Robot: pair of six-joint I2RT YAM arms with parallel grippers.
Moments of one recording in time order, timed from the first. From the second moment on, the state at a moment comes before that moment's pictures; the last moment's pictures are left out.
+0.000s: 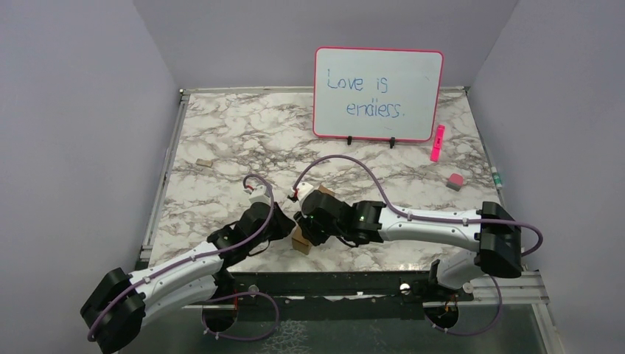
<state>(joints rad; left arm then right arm) -0.82 0.82 0.25 -0.02 -0.16 -0.90 1.25 1.49 1.07 -0.39 0.17 0.33</state>
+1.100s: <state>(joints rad) -0.82 0.89 0.24 0.04 -0.15 -0.92 1.31 1.66 1.22 -0.43 0.20 0.33</state>
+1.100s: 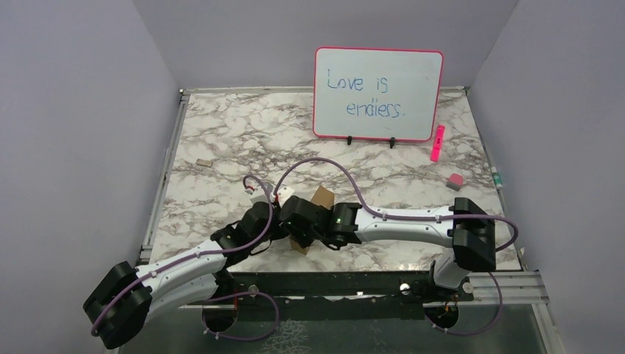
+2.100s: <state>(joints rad) -0.80 0.77 0.26 -0.07 -0.22 -0.89 1.34 1.65 1.25 -0.47 0.37 0.30</state>
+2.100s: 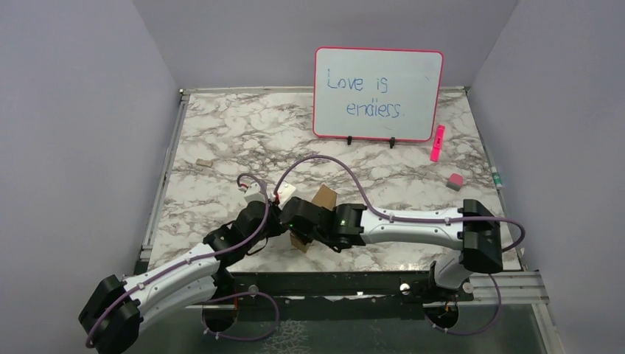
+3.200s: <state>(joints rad) -0.61 1.43 0.65 0.24 0.07 -0.69 0.94 1.54 1.10 -0.26 0.32 0.21</state>
